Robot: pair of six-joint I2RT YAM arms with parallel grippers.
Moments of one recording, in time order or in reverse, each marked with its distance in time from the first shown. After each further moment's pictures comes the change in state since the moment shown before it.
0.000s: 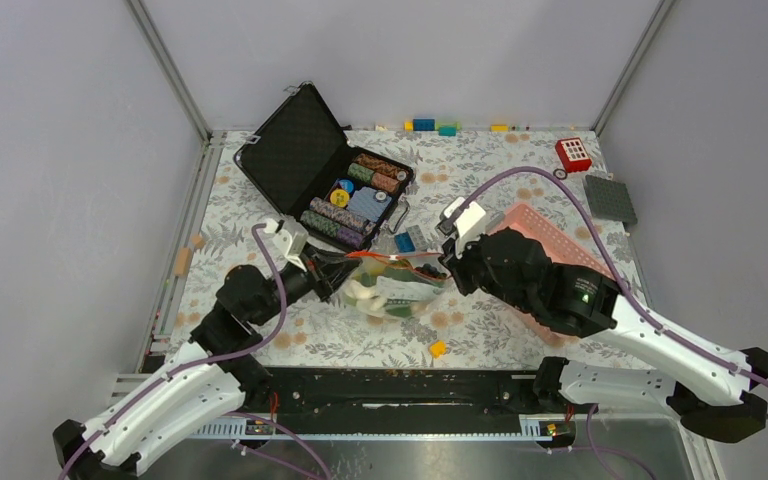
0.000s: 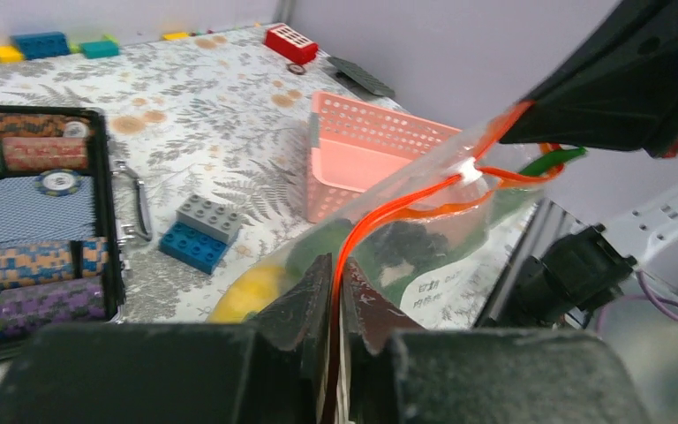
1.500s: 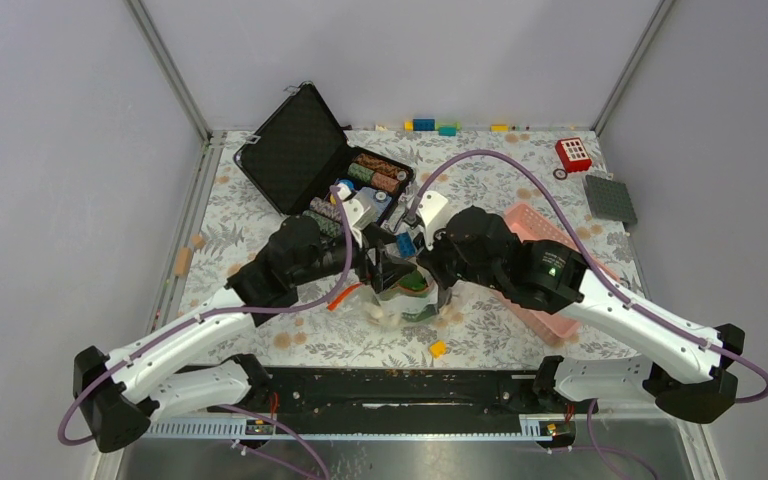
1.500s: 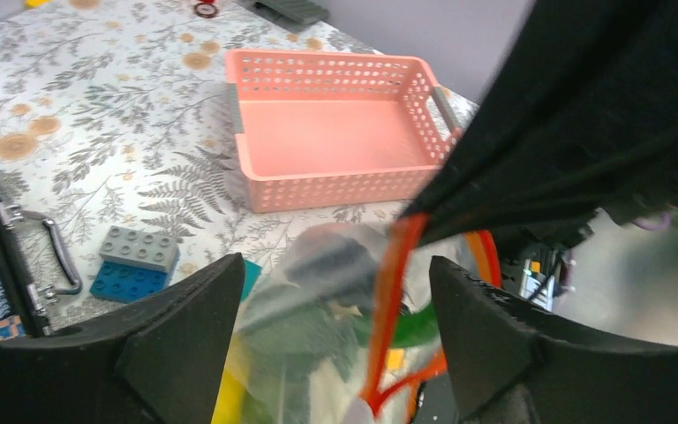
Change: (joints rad) left arm -0.129 0.419 0.353 -0.111 0.140 0.135; right arm -0.018 0.200 0.179 -0.097 -0.134 -0.035
